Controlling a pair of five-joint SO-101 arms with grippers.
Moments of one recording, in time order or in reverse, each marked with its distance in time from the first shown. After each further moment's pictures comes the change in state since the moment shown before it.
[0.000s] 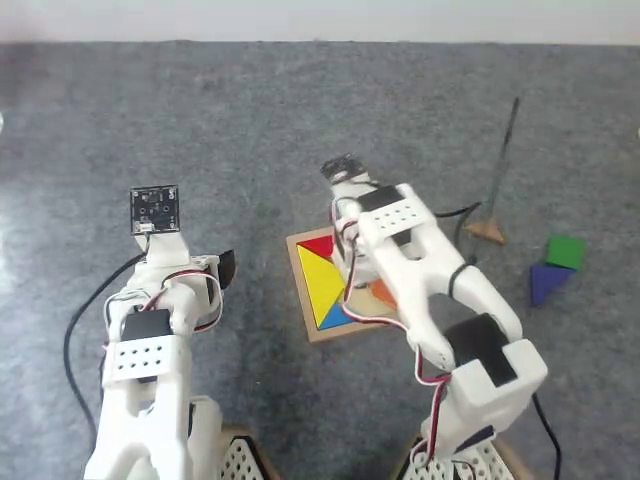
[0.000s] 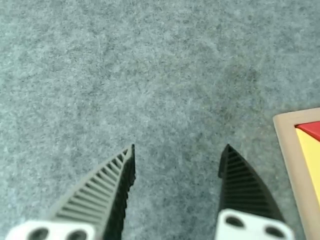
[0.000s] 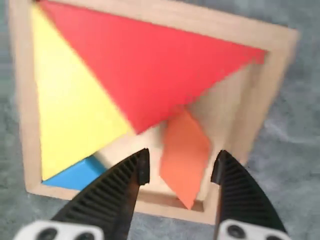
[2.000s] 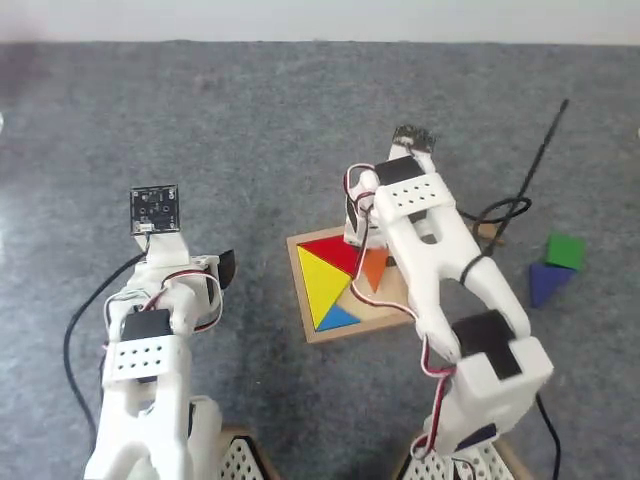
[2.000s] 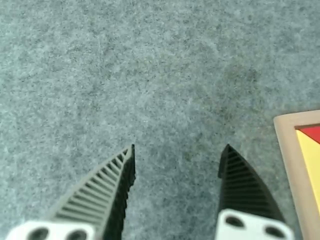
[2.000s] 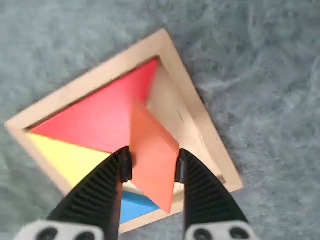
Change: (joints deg) left arm 0.0 0.0 0.0 0.0 0.0; right arm 5.0 1.4 -11.5 9.2 -40.3
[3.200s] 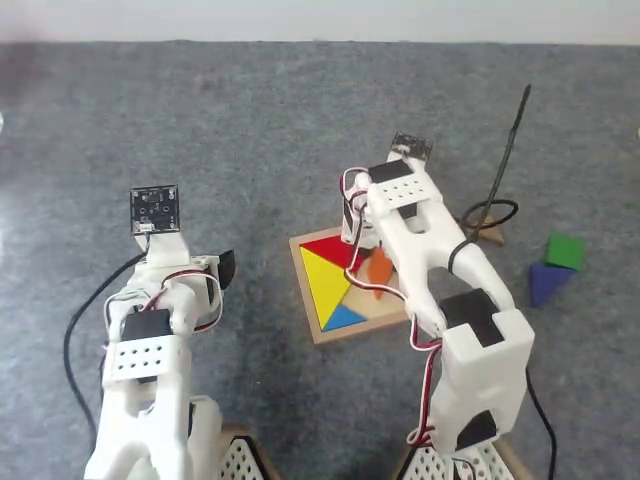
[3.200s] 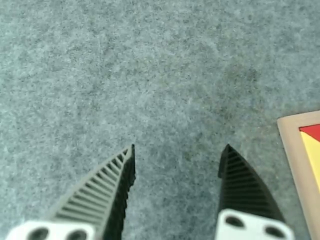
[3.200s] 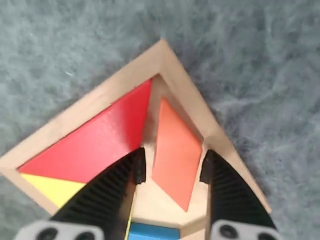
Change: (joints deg) left arm 0.0 0.0 0.0 0.1 0.0; right arm 0.6 8.2 -3.9 -4.3 -1.9
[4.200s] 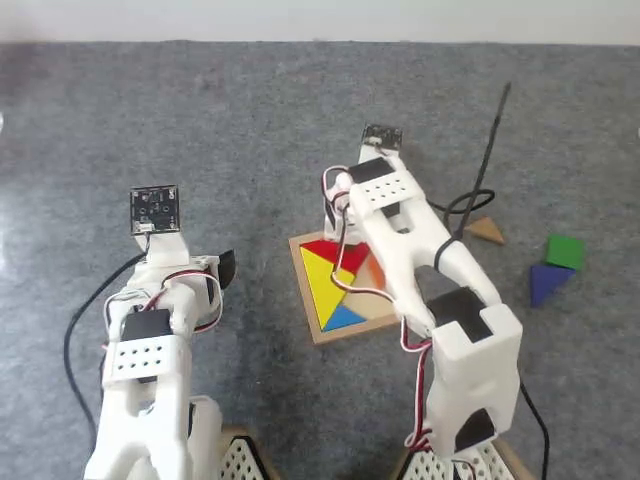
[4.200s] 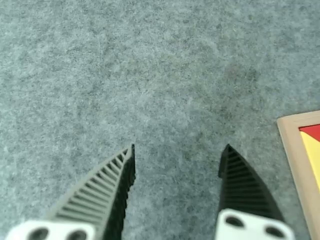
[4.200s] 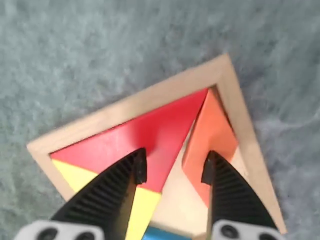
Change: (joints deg) left arm 0.0 0.0 0.0 0.0 0.0; right arm -3.0 2.9 -4.0 -2.5 5.8
